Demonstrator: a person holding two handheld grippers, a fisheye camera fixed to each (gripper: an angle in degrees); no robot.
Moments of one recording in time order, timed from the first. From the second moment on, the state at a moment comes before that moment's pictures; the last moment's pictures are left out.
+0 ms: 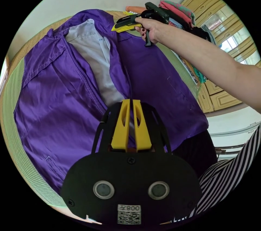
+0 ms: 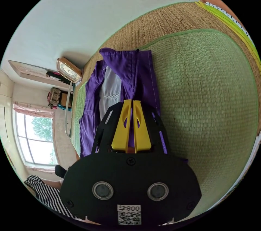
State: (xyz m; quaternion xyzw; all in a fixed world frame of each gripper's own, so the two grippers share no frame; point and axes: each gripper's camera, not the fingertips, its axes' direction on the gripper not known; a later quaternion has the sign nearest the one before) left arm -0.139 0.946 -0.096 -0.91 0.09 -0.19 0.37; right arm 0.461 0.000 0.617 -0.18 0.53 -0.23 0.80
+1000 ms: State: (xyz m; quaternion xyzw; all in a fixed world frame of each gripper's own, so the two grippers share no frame) left arm -0.383 0.950 -0.156 -0.69 -0.02 -0.65 0.32; right arm 0.494 0.056 0.871 -0.31 0.60 -0.31 0.67
